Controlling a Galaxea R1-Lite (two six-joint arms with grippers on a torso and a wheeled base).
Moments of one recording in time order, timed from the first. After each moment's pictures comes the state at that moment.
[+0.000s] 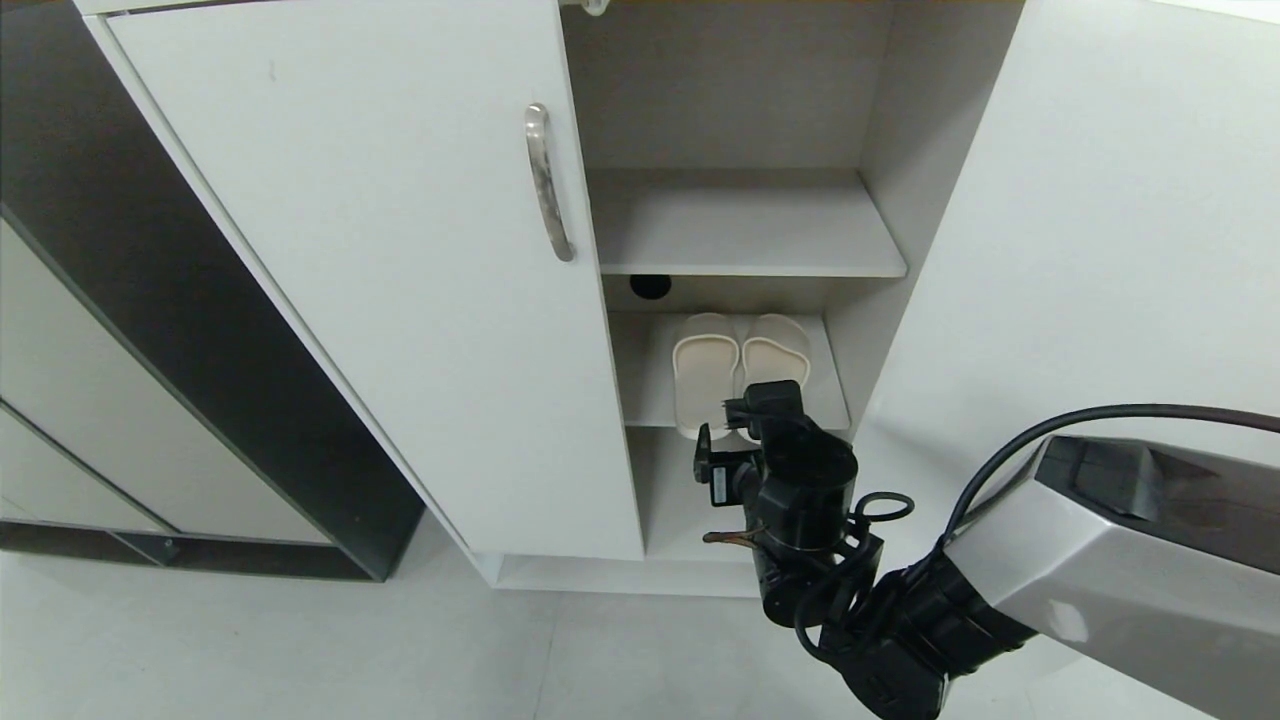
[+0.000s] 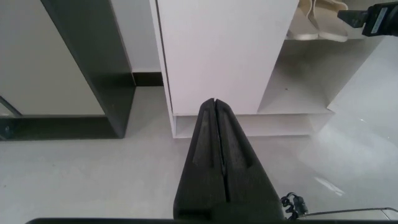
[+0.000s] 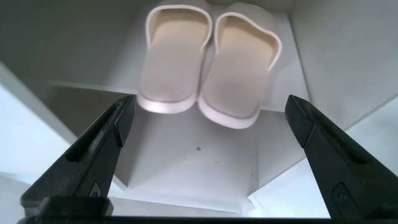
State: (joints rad) left arm -0.01 0.00 0.00 0.00 -0.03 0.01; right arm 0.84 2.24 -1.04 -1.25 -0.79 -0.06
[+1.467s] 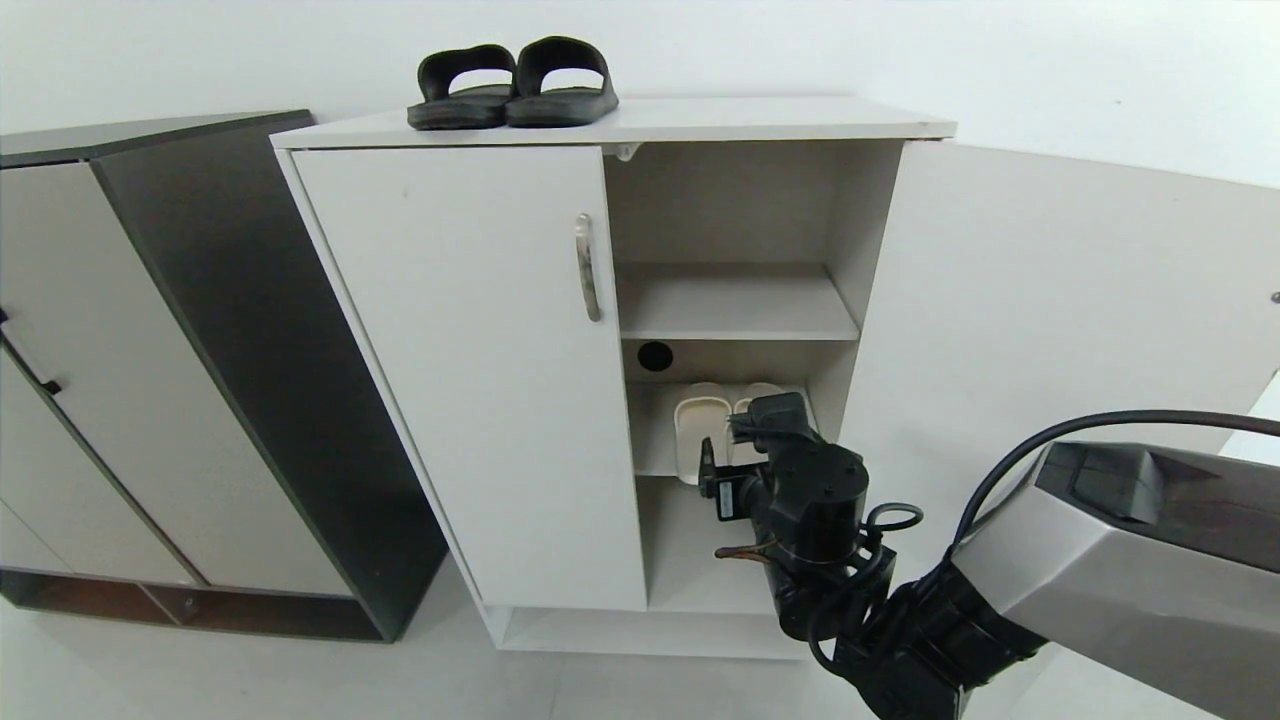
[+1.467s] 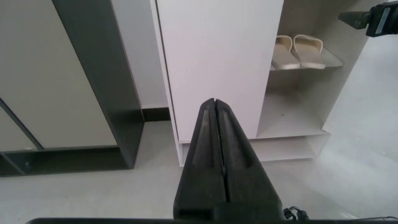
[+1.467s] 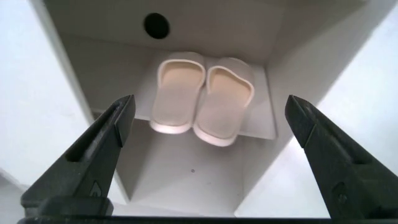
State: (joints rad) left arm 0.00 0.00 0.00 0.00 -0.03 0.04; right arm 0.83 2.23 -0.97 -1.28 -0.73 -0.06
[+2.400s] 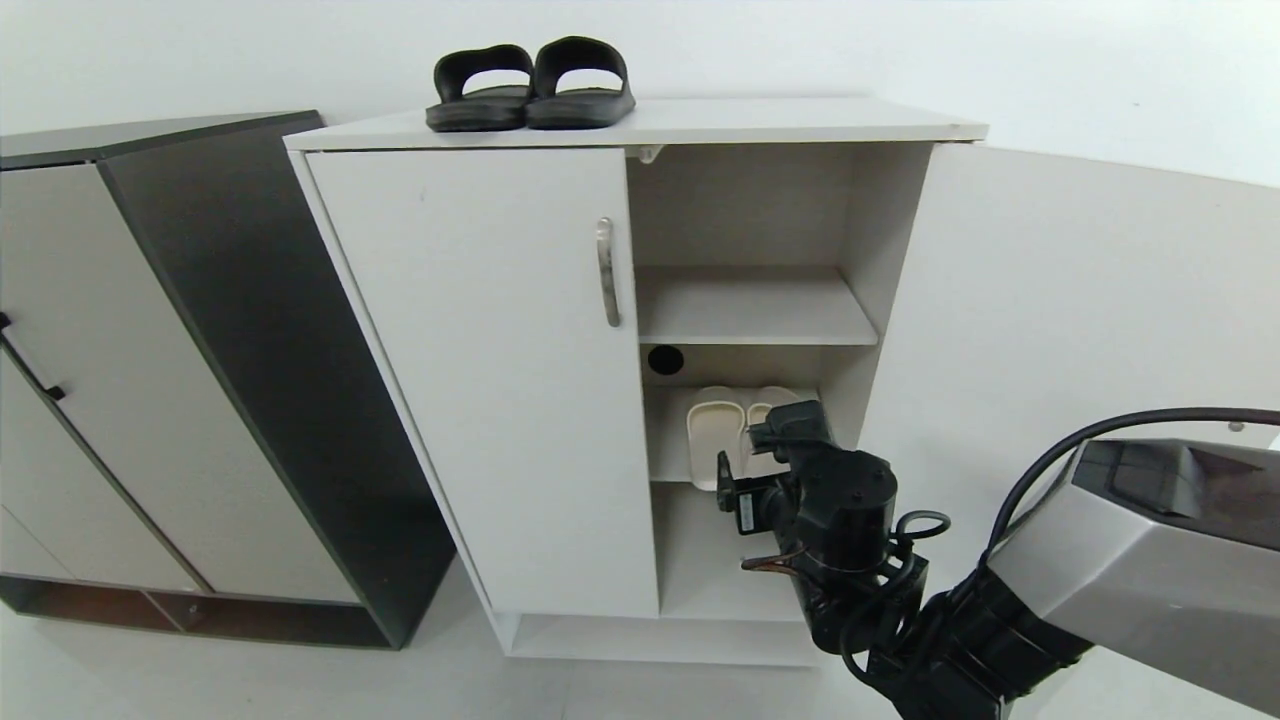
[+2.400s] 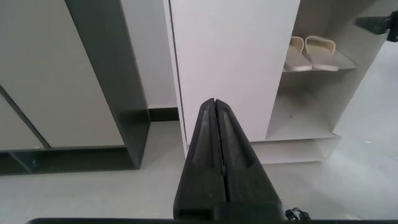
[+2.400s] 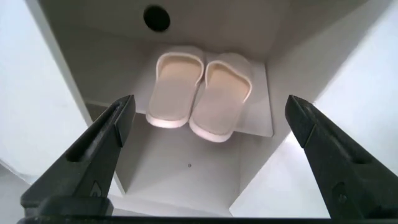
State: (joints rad) left arm -0.01 0.00 0.00 0.00 -0.03 0.04; right arm 0.82 2.18 -0.88 -1.28 -0.69 -0.06
